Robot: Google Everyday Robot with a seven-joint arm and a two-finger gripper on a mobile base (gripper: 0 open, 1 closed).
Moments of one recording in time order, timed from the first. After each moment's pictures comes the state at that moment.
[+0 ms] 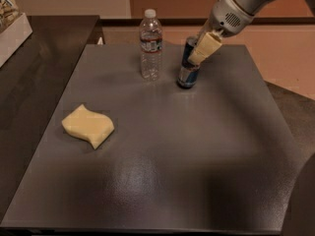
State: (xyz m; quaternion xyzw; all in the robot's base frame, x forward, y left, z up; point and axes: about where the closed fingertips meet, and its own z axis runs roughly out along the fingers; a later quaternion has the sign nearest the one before) arm 0.628 -0.120 0.932 -0.58 0.77 0.14 0.24
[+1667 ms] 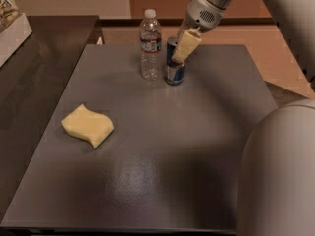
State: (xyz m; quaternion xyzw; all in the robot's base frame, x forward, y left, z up) arm 0.655 -0.071 0.919 -0.64 0.73 0.12 0.20
